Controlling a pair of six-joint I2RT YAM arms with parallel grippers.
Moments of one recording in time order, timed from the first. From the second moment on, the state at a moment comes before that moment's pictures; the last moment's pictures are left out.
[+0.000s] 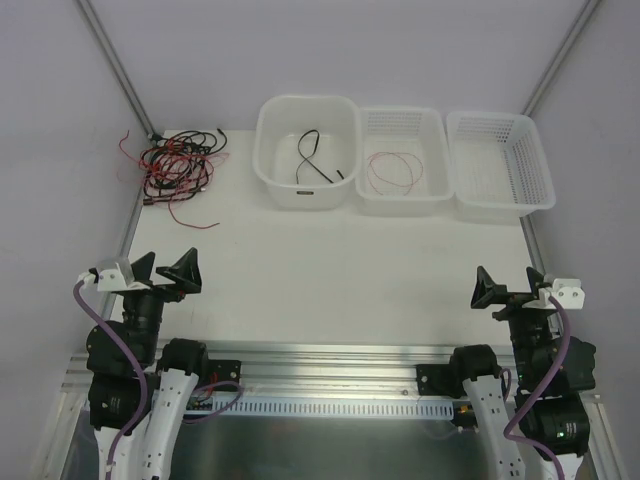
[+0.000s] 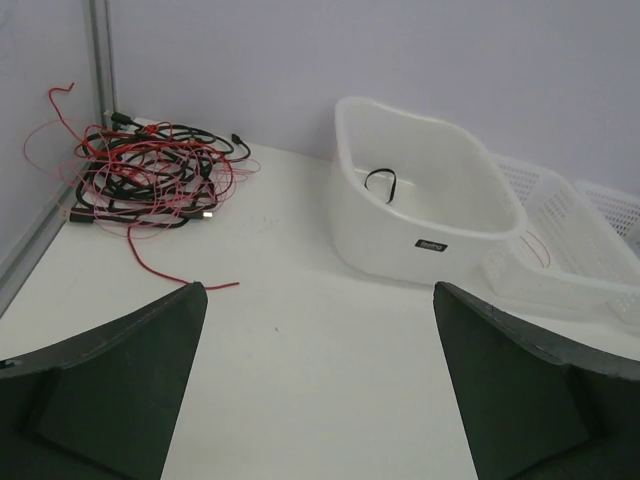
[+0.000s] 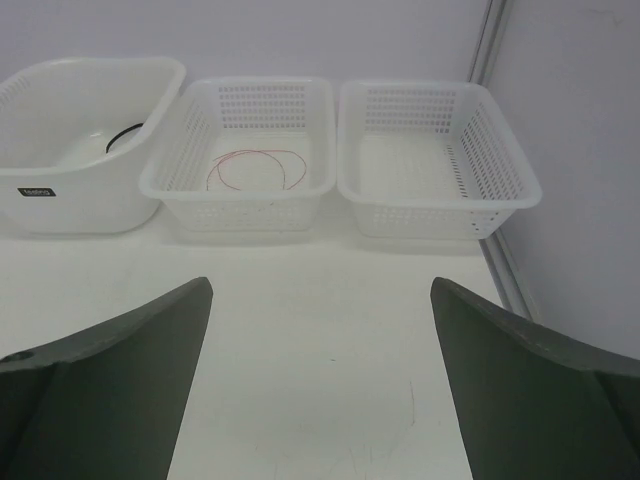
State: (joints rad) left arm -0.14 0.00 0.69 -0.55 -0.14 -0.26; right arm 0.14 0.01 0.80 -0.72 0.14 -0.01
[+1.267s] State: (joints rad) left arm 0.18 1.50 1.12 -0.42 -0.01 -1.00; right arm 0.14 0.11 0.87 -0.76 -0.16 0.07
